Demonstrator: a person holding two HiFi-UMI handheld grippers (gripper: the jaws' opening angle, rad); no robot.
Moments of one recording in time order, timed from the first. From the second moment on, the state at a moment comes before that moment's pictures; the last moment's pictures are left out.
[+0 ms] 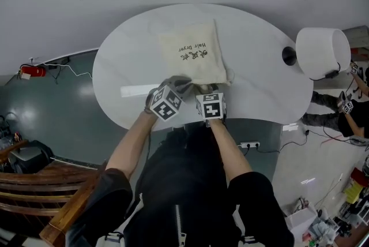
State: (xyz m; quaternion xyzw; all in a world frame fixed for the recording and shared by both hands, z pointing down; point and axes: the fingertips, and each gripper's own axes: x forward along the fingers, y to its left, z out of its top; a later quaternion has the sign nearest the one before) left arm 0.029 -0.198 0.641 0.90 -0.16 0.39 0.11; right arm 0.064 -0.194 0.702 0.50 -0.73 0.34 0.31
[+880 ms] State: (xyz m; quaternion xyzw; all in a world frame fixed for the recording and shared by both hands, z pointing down) left arm 0.027 -0.199 0.641 0.90 -0.17 0.39 0.11; right arm 0.056 -0.204 0.706 0.49 -0.74 0.32 0.34
